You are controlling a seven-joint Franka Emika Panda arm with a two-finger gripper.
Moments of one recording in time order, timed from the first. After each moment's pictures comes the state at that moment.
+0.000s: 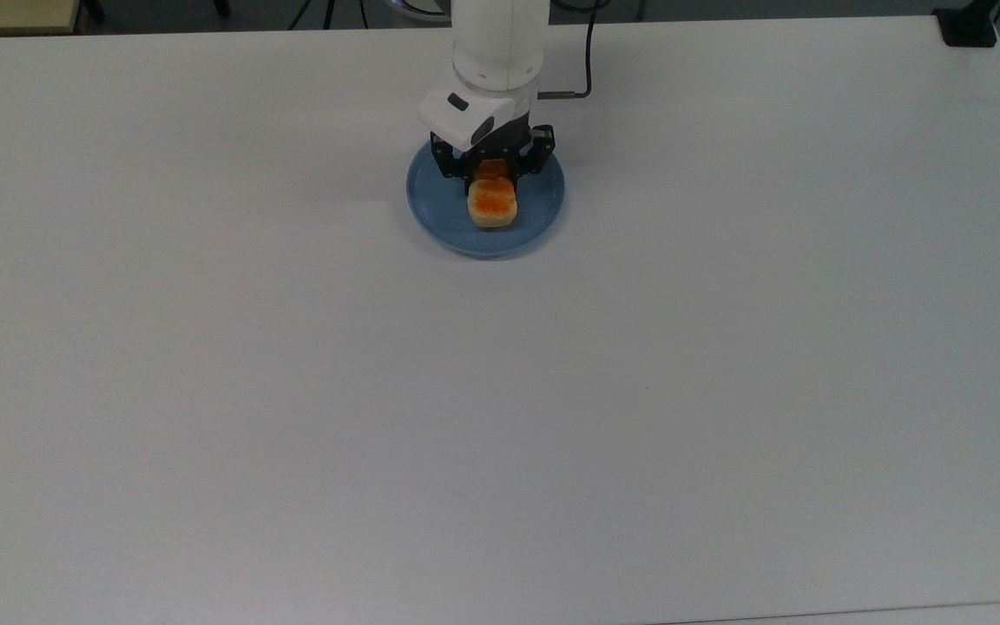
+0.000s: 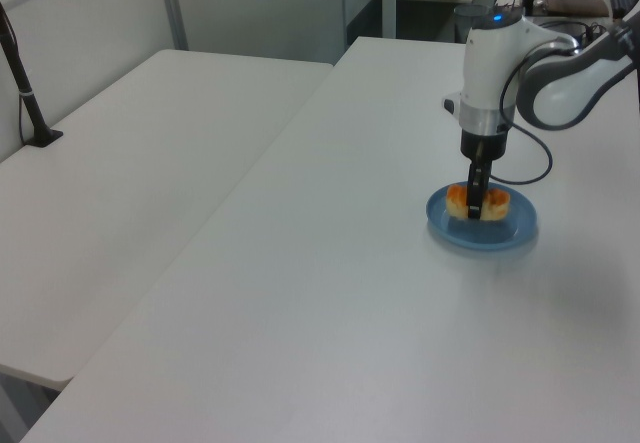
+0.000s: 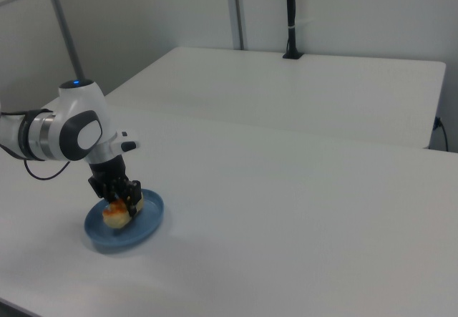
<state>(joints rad) 0.23 0.06 -0.05 -2.27 -0.05 2.34 0.13</state>
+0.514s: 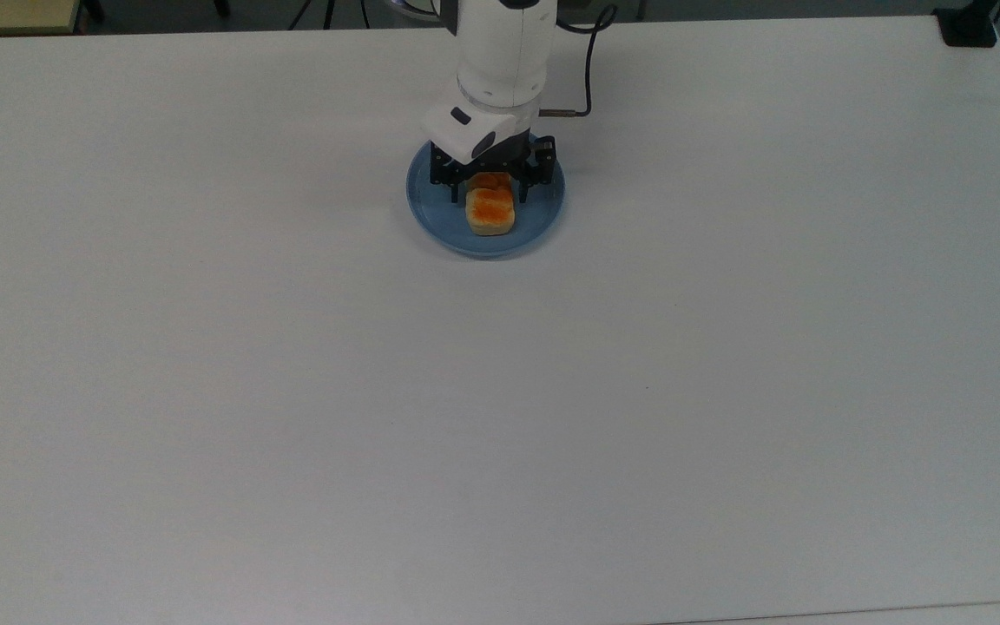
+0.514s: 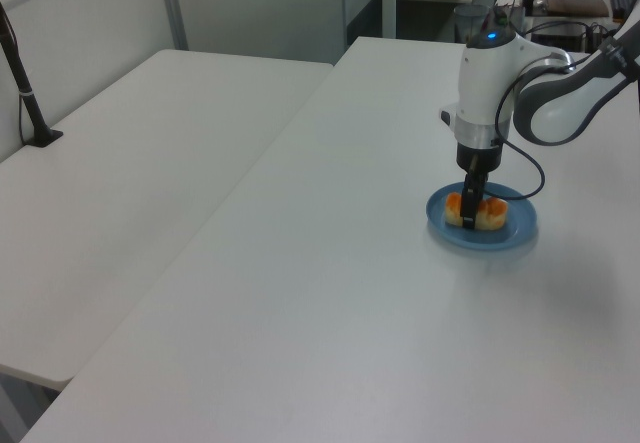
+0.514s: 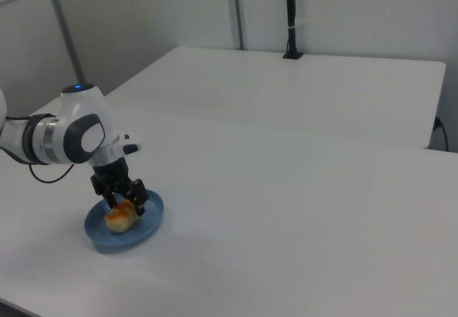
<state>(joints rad) 0.24 0.10 -0.05 -2.27 -0.09 2.38 0.19</state>
